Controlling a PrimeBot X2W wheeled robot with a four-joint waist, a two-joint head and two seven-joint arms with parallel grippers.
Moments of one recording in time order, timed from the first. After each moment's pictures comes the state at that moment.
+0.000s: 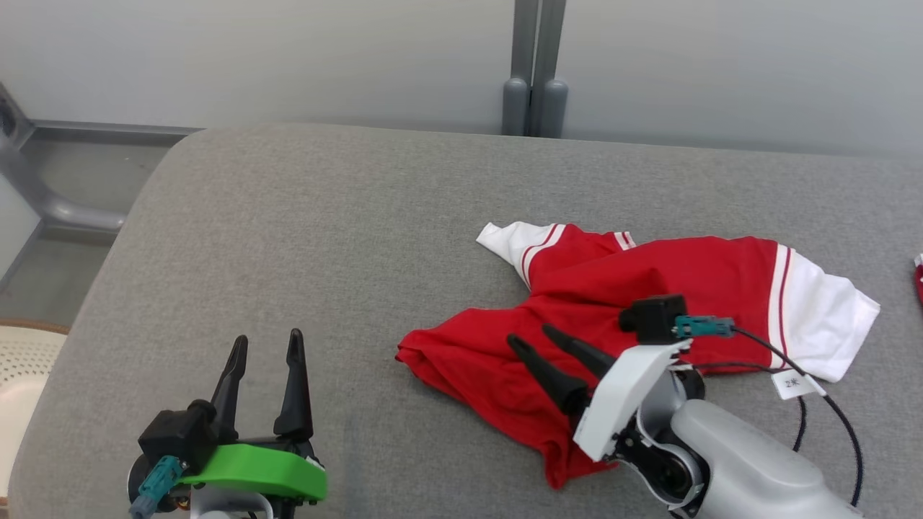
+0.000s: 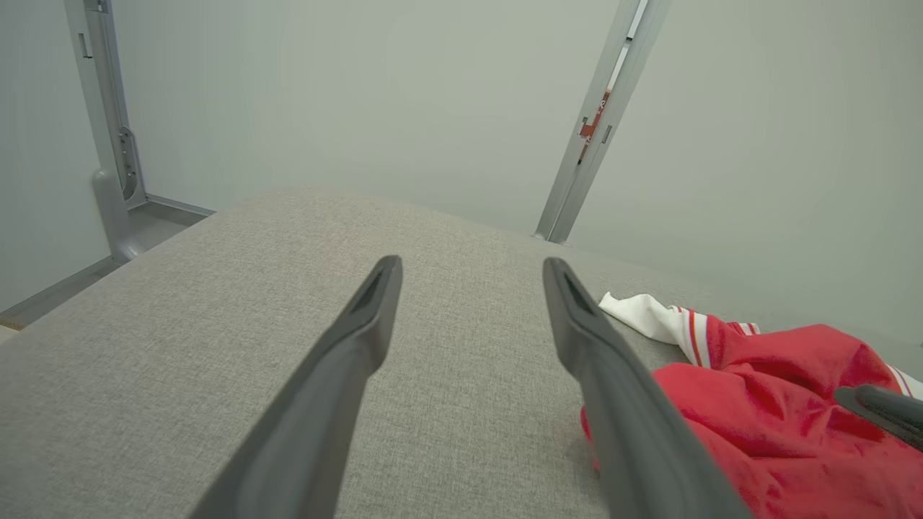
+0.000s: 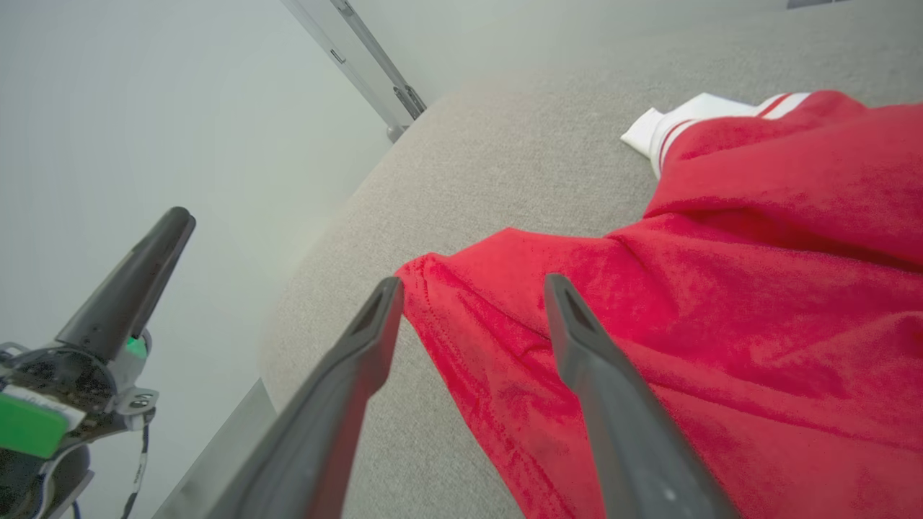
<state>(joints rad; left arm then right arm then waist) -0.05 0.05 -0.12 0.22 -0.37 -0.08 -0.26 -0.48 -0.26 0.85 0.43 1.07 0.13 -0.05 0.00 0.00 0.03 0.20</state>
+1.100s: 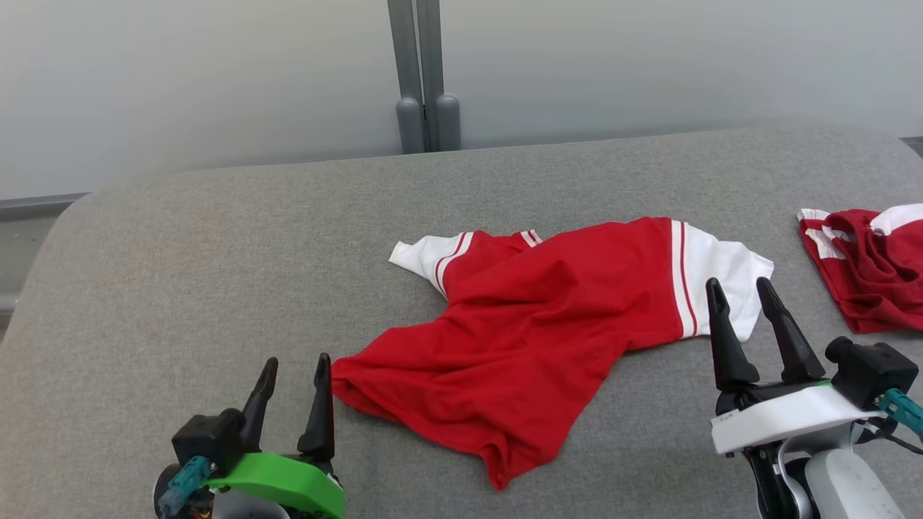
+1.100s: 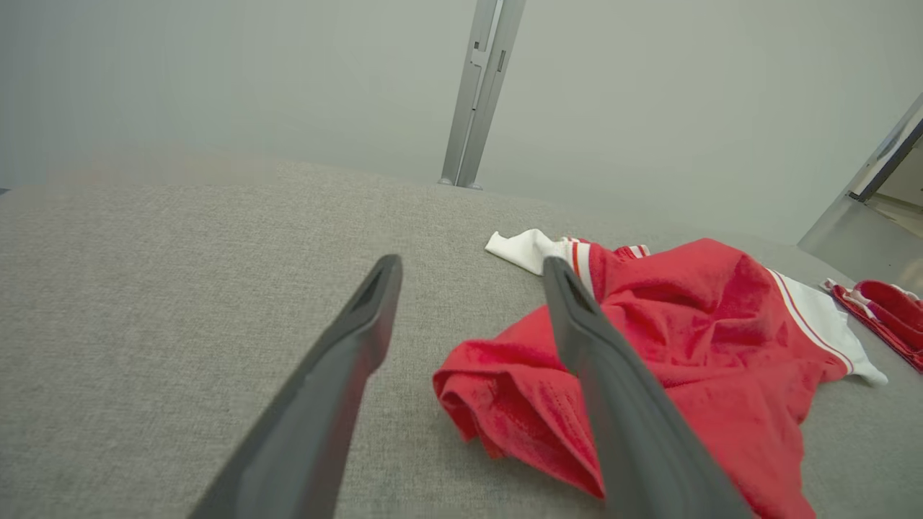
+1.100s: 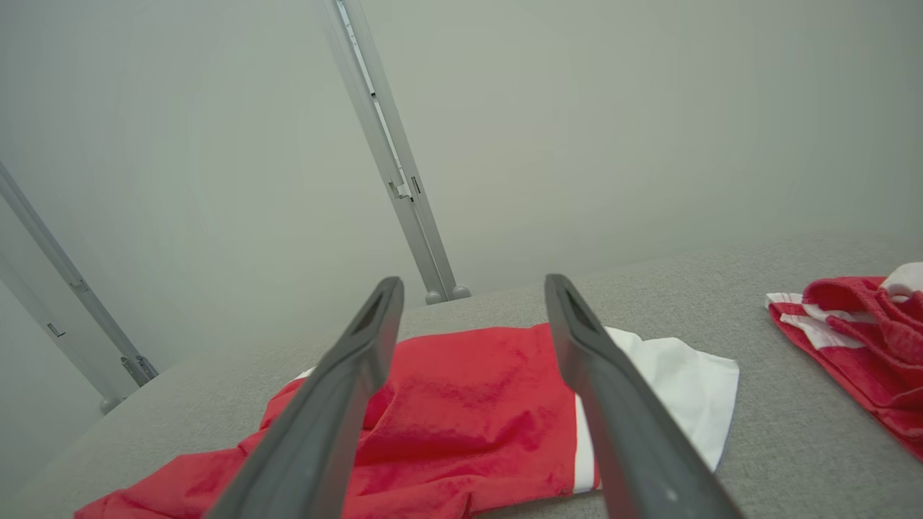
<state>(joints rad) -0.05 0.05 -0.16 0.28 -0.37 -0.09 -0.23 -0.08 -0.15 0.08 0.13 0.44 0.13 -0.26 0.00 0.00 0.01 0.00</state>
